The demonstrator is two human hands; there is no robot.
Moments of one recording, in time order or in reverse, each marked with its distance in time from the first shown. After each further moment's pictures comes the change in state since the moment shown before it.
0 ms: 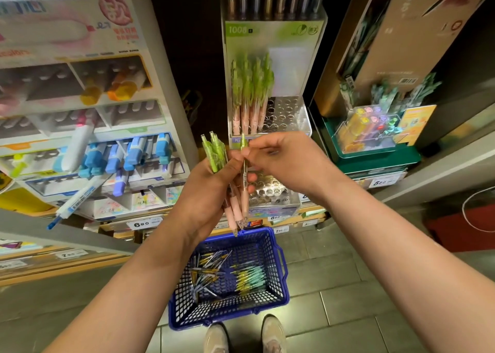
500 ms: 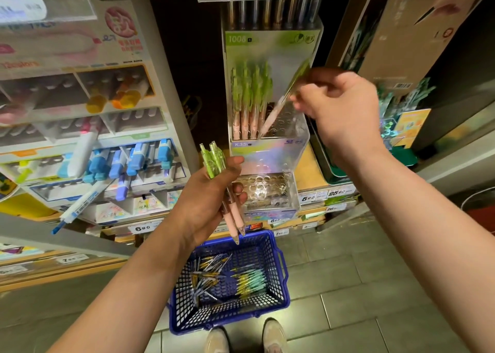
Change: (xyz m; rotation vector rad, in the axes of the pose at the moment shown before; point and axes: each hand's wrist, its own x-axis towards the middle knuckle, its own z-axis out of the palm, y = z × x) left_hand -0.001 0.001 -0.002 -0.091 0.086 -0.105; right_hand 0.023 -0.024 -0.049 0.243 0.550 -0.187
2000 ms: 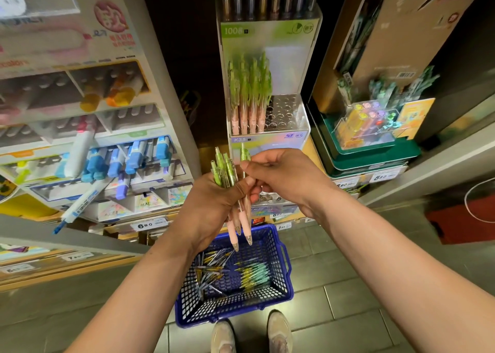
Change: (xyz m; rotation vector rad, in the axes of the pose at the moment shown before) left_hand -0.008 -0.010 0.001 0.232 -0.029 0.023; right_hand -0.063 0.045 0.030 -0.094 -0.538 0.443
